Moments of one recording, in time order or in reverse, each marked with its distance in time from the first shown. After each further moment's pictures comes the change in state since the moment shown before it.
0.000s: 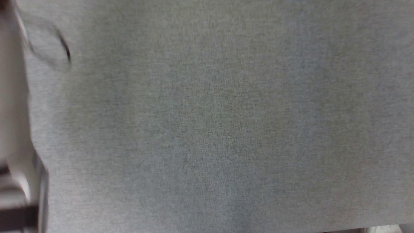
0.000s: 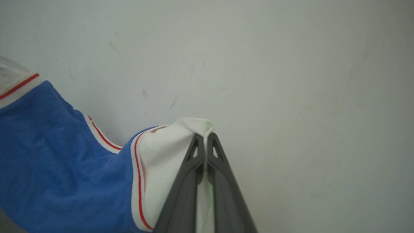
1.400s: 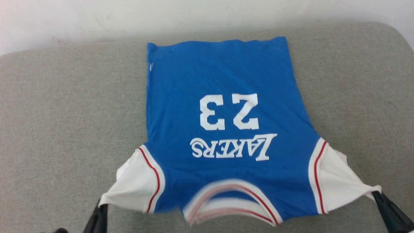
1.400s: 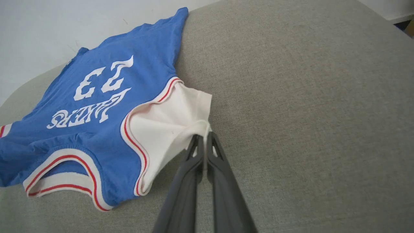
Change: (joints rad) left arm 1.692 0.020 0.027 -0.402 -0.193 0.139 -0.131; right arm 1.764 0.328 -0.484 -0.410 0.101 -0.001 0.116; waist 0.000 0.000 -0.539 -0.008
